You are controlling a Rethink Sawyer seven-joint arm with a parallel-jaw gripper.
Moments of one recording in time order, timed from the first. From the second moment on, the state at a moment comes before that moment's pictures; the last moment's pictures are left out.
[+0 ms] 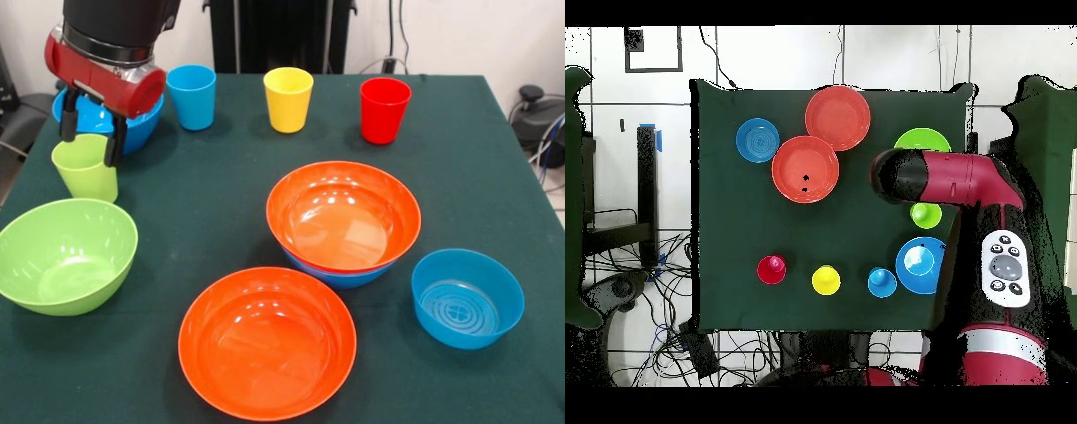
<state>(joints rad) -0.41 -0.58 -0.01 1.32 -0.42 0.64 2.13</state>
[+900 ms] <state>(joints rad) -0.45 -0.51 0.00 1.34 -0.42 0.55 2.13</state>
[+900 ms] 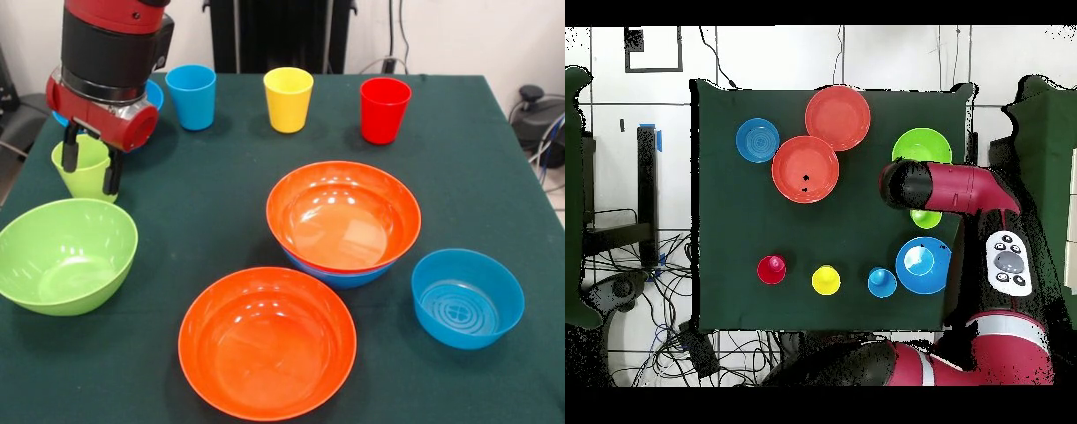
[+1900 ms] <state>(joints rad) -0.46 -0.50 0.00 1.36 -0.36 0.55 2.13</state>
